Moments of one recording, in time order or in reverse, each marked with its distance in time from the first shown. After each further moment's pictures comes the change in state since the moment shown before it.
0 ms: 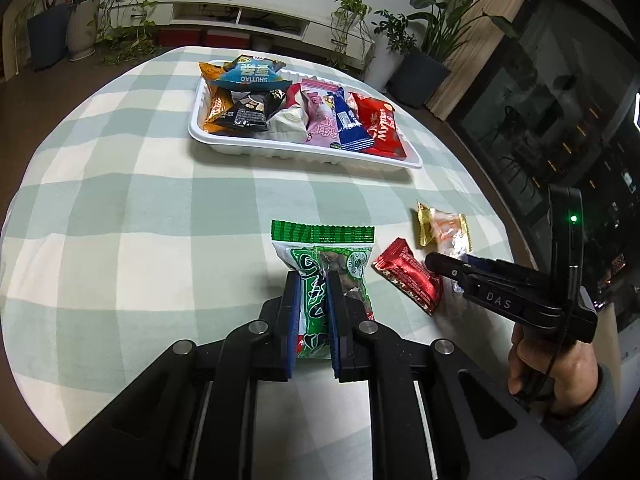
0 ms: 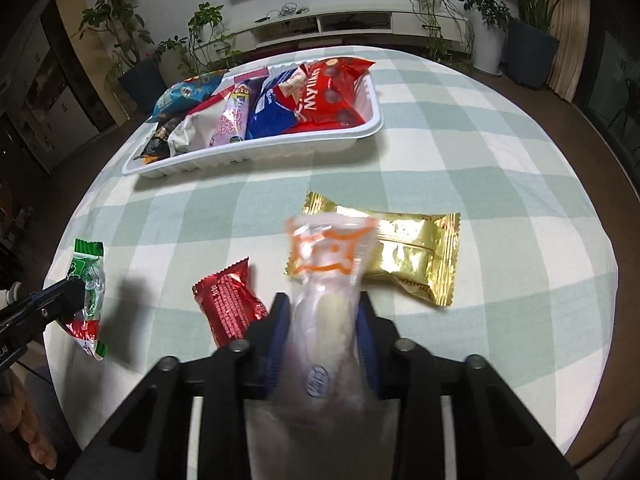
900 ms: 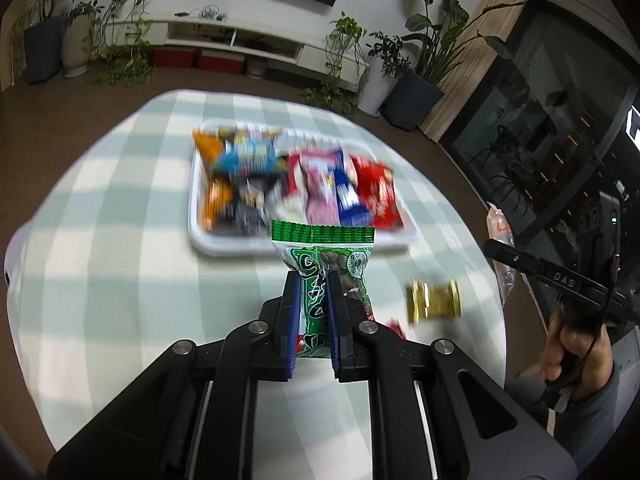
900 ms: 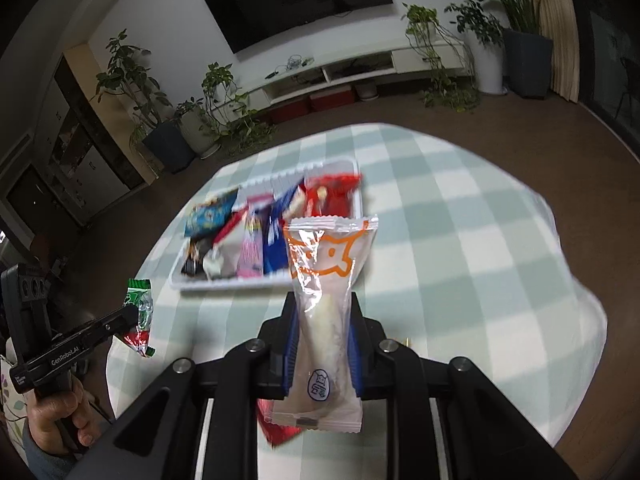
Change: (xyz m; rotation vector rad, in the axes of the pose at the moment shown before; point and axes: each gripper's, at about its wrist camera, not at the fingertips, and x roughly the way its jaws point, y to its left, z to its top) left arm -0.007 0.008 0.092 0.005 -0.074 -0.023; right arm -0.067 -0.034 0.081 0.072 -0.164 0.140
